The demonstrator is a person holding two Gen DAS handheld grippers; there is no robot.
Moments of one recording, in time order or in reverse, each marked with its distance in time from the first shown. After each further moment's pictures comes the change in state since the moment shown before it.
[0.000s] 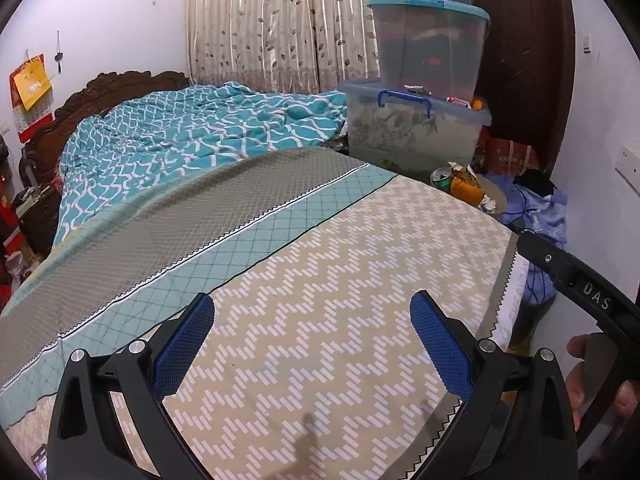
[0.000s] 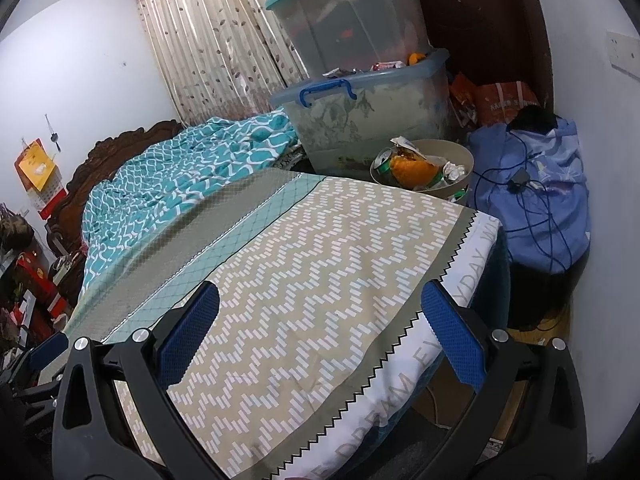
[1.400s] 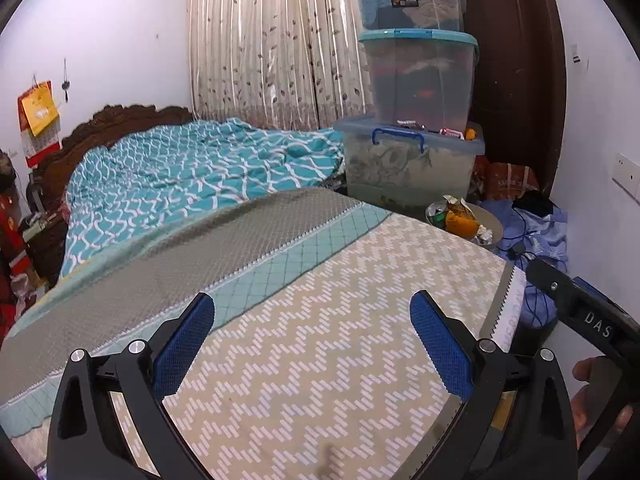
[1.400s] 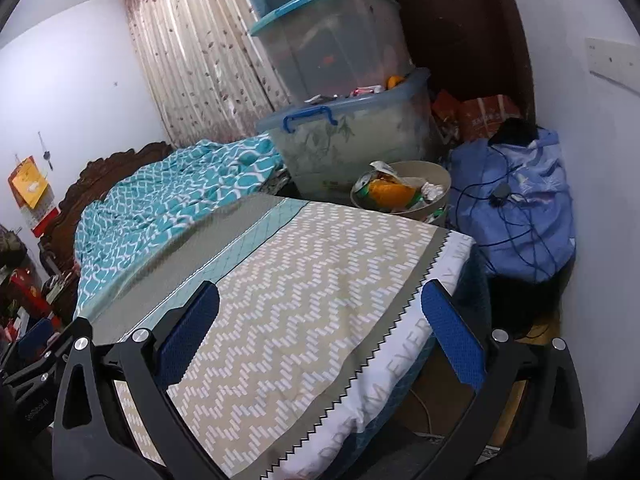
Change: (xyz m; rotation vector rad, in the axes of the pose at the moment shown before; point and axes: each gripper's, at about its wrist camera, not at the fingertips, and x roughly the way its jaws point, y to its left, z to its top) left arm -0.017 -0.015 0.019 0.024 -0.119 0.015; right arm -0.020 -0.018 0.011 0.017 -0.070 -0.029
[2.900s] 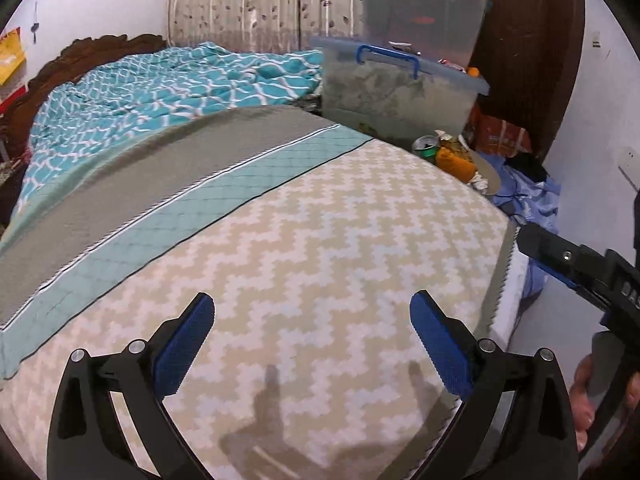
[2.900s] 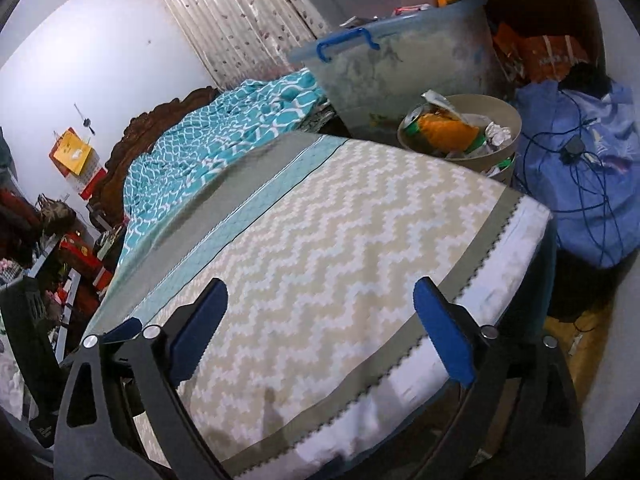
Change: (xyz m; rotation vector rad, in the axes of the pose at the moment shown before) left arm 0.100 -0.022 -0.031 -0.050 0.250 -0.096; right arm 0.091 -0.031 0.000 0.000 0.268 0.230
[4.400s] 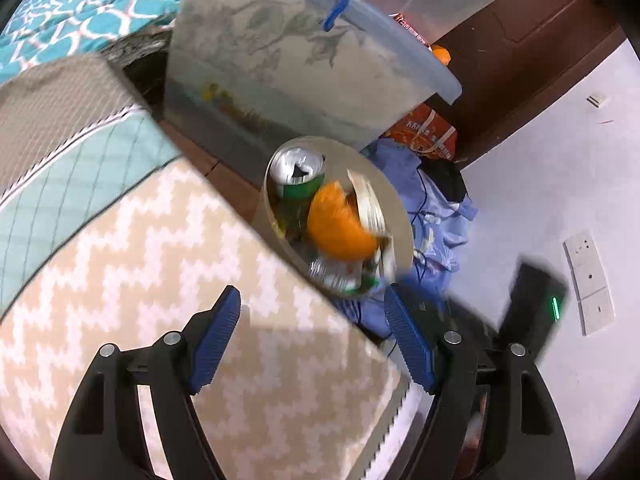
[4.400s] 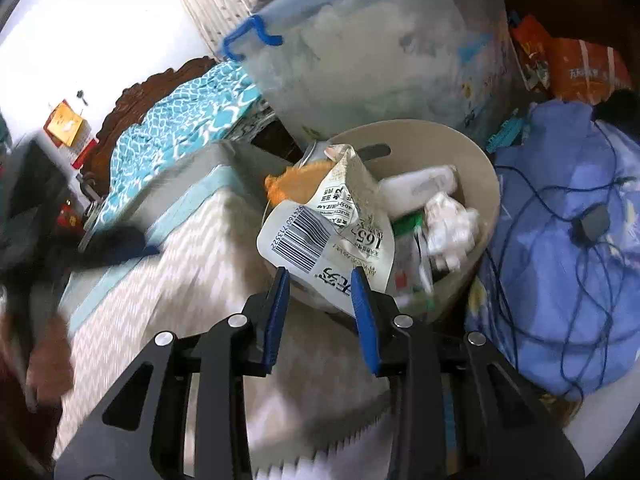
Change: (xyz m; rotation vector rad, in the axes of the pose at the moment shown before) left arm 0.210 -0.137 0.174 -0.139 0.293 -0.508; right arm 0.143 -0.193 0.179 -0.104 0.106 -0.002
